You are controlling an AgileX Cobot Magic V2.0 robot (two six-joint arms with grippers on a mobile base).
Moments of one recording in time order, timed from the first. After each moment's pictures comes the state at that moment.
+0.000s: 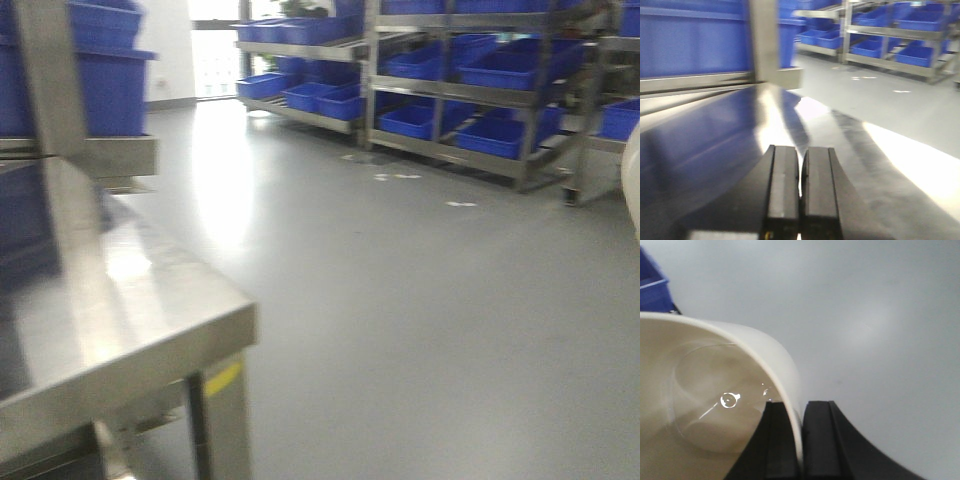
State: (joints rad) left arm -0.07 -0.01 0.01 0.00 0.13 0.02; right arm 0.07 0.46 -0.60 -0.03 0.78 0.14
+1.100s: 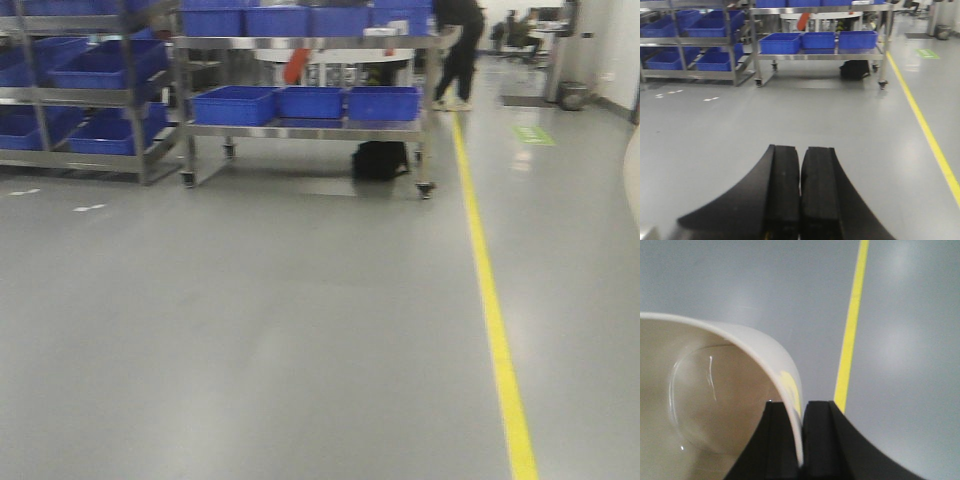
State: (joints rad) left arm -0.07 -0.01 0.01 0.00 0.13 0.02; right arm 0.07 0.46 -0.60 -0.03 0.78 0.14
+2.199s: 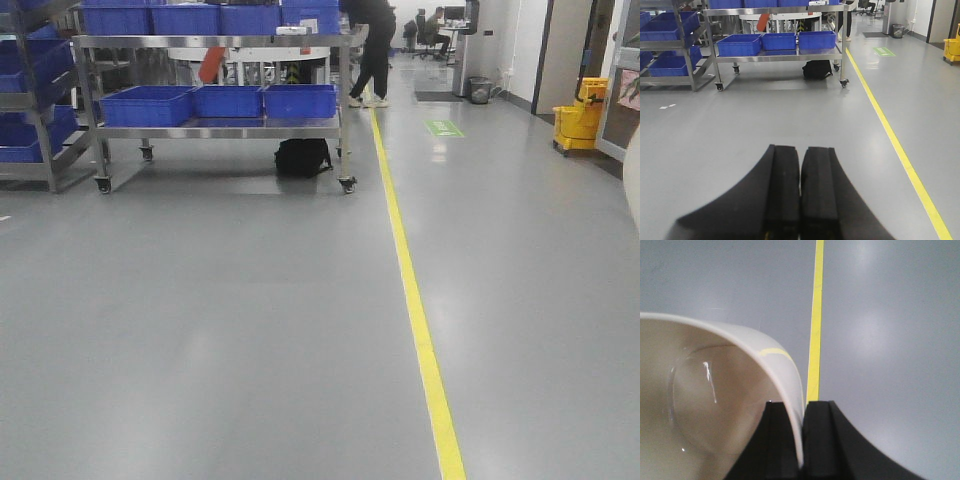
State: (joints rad) left arm -0.07 -0.01 0.01 0.00 0.13 0.02; right arm 0.07 0.46 -0.60 -0.03 0.78 0.14
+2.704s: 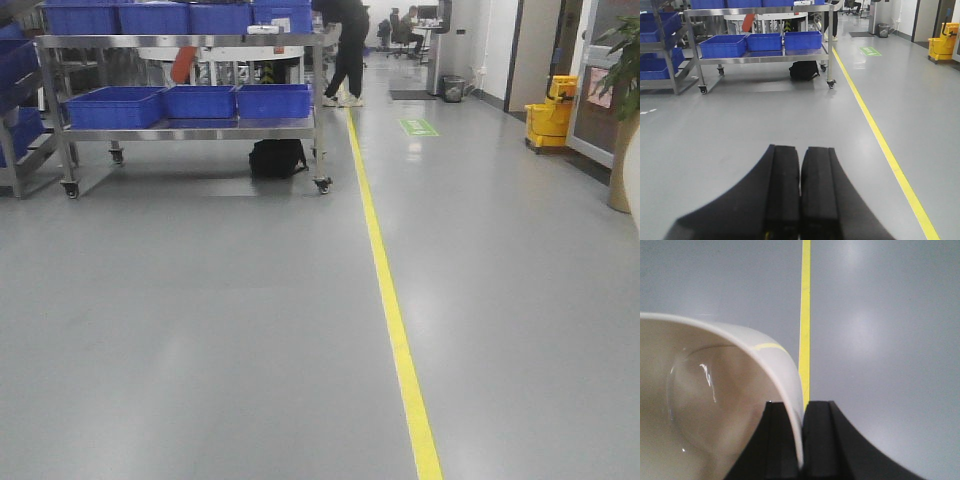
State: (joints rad) left arm -0.07 -0.01 0.01 0.00 0.13 0.02; right arm 0.07 0.46 -0.60 -0.03 0.78 0.14
